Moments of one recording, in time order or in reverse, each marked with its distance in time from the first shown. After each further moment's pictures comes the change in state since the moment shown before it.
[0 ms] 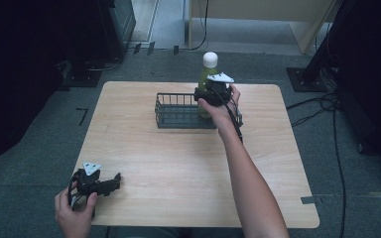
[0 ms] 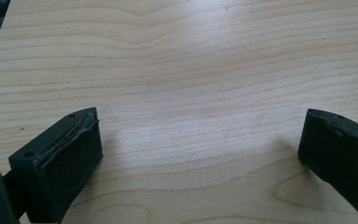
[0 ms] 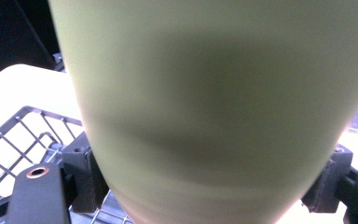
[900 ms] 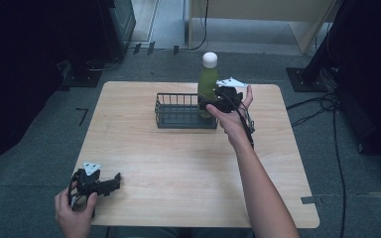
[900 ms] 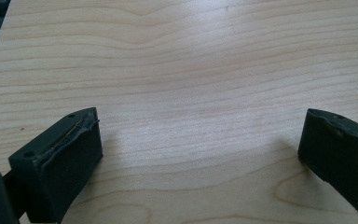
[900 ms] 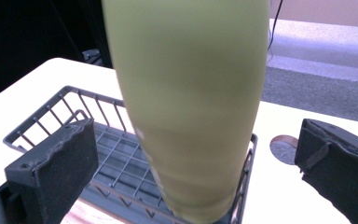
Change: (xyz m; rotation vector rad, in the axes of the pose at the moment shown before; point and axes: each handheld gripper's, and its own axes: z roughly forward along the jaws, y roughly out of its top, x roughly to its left) left arm 0.000 0.000 0.000 0.000 0.000 0.000; right arm -0.015 -0.008 -0.041 0.015 0.094 0.014
